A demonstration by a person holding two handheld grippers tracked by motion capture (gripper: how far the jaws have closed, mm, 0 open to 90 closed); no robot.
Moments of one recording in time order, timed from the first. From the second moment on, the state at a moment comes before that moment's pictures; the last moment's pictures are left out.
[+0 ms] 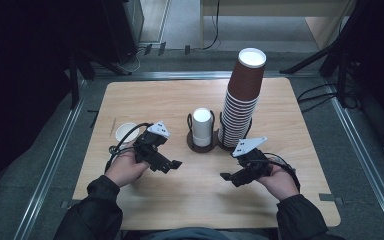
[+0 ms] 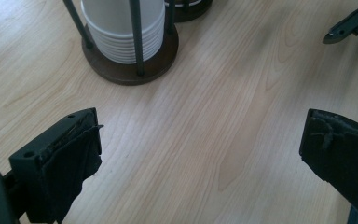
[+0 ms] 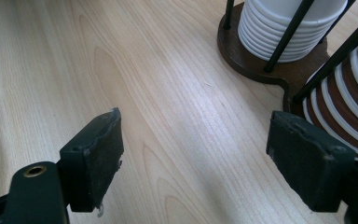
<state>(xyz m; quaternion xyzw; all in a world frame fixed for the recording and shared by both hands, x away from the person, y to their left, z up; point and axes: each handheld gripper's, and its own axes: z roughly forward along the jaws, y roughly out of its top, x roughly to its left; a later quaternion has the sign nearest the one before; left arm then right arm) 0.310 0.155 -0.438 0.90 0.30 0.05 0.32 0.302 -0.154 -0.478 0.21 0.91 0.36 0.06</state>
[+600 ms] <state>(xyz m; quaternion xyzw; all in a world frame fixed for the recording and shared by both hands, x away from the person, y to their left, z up) 0.310 0.129 -0.458 0.90 0.29 0.06 0.33 0.304 -0.157 -0.477 0.21 0.90 0.36 0.06</state>
